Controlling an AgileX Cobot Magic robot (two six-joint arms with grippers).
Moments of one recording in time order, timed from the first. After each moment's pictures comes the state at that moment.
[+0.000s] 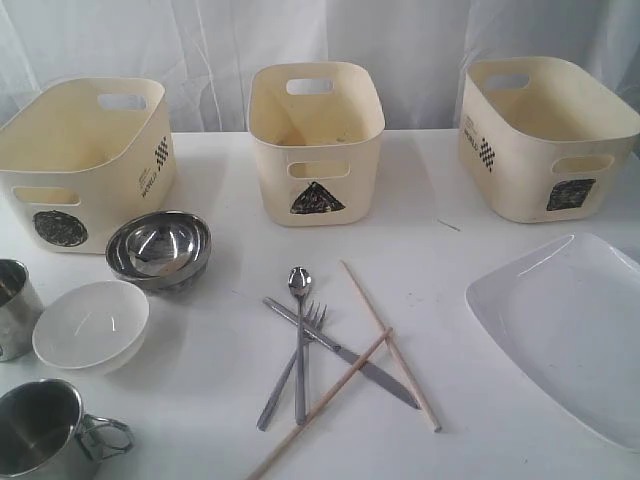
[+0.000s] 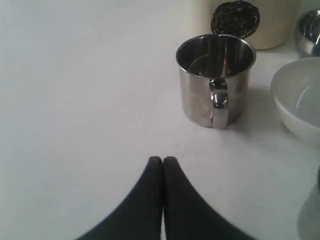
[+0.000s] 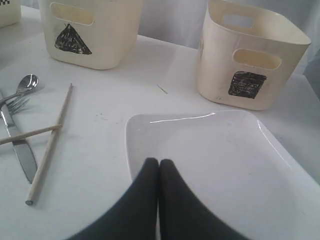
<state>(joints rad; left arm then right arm) 0.19 0.00 0.02 0.00 0.45 0.12 0.09 0.01 0.00 -0.02 0.35 -0.10</state>
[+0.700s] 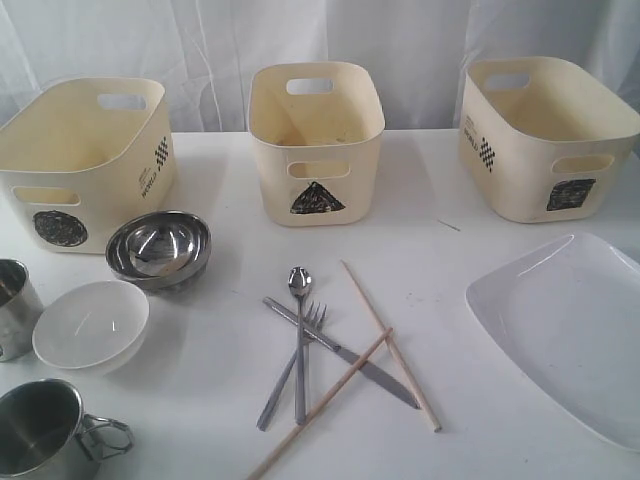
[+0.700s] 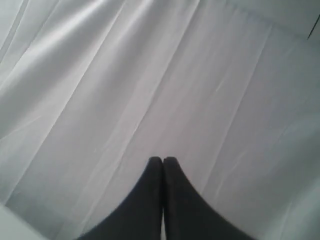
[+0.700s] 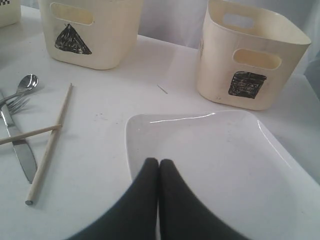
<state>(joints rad) 0.19 0.00 0.02 -0.23 -0.51 -0.40 0.09 0.01 0.00 -0.02 0.35 -0.10</state>
